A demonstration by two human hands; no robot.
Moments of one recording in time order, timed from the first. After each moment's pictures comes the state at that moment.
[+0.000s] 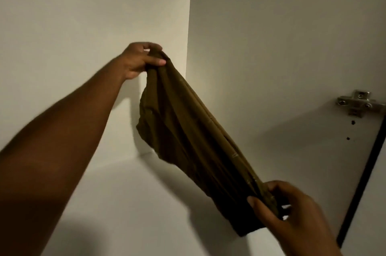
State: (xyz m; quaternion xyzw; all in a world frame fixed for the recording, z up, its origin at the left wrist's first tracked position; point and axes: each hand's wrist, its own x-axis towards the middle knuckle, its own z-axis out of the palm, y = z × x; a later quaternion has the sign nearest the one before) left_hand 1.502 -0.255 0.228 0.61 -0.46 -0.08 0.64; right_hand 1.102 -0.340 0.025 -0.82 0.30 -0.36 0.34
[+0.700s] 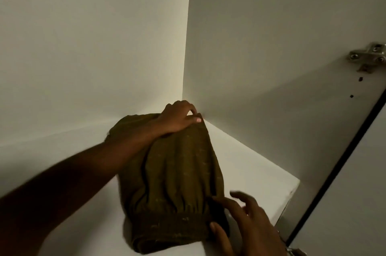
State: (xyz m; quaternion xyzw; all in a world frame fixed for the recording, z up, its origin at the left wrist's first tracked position) left_hand 1.411 -0.307 -0.009 0.82 -0.52 0.06 0.22; right_hand 1.089 -0.290 -0.078 -0.93 0.22 -0.18 0.23
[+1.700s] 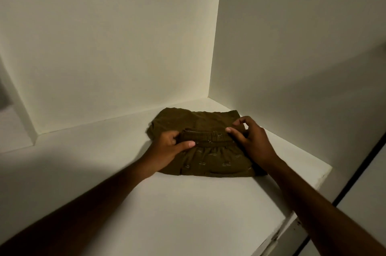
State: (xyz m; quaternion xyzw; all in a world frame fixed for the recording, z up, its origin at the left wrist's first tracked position) left_hand 1.354 -0.138 -0.061 0.72 -0.38 -0.17 0.56; right_hand 1.215 -0.349 -0.047 -0.85 0.17 -0.30 0.40
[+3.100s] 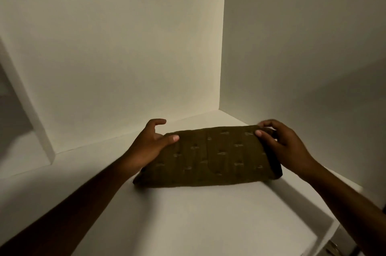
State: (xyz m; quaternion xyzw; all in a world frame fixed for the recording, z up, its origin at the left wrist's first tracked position) left_hand 1.375 -0.110 -0.003 0.79 -0.27 -0.08 0.54; right_hand 1.199 -0.387 -0.017 -0.85 0.09 -0.32 0.40
